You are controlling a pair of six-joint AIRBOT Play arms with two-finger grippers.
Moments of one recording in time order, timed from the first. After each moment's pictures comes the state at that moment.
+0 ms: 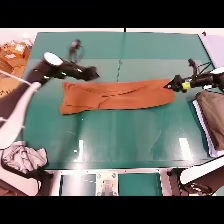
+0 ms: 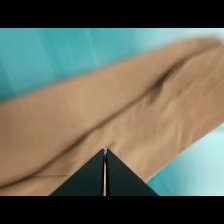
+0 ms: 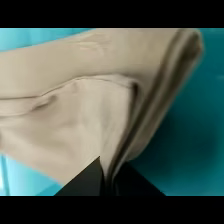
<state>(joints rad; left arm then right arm) -0.27 -1.73 1.51 0.70 -0.88 -1.19 -0.39 -1.76 1.51 -0.76 1.35 1.14</state>
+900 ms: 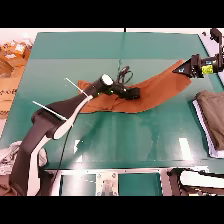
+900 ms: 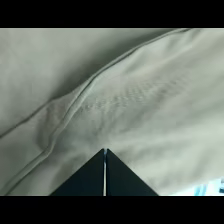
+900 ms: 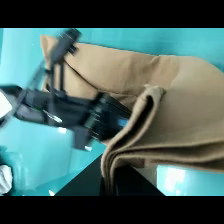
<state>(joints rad) -0.57 -2.15 1.92 0.51 -0.93 -1.28 -0.35 -1.41 1.51 -0.72 1.52 1.25</state>
